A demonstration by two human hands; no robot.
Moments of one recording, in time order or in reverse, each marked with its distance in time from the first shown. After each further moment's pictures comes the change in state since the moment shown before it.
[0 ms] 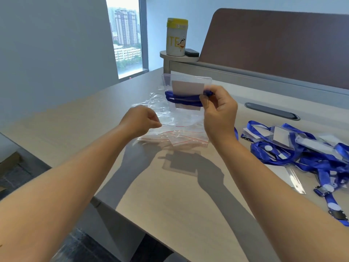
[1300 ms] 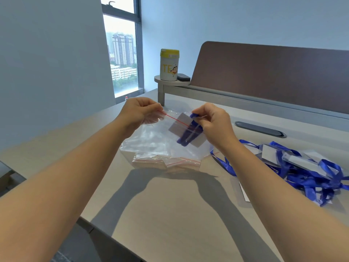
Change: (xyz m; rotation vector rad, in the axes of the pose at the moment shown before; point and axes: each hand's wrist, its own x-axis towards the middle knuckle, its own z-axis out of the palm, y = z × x) left_hand 0.014 0.039 -0.048 -0.743 0.023 0.098; right_hand 0.039 -0.012 -0.025 -0.205 -0.319 0.139
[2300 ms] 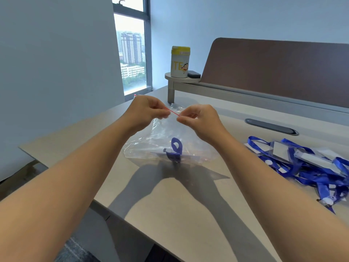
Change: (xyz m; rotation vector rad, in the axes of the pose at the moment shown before) left_hand -0.028 0.012 -0.007 0.383 0.073 0.088; right_hand -0.005 -0.030 0.031 -0.036 -0.179 -0.062
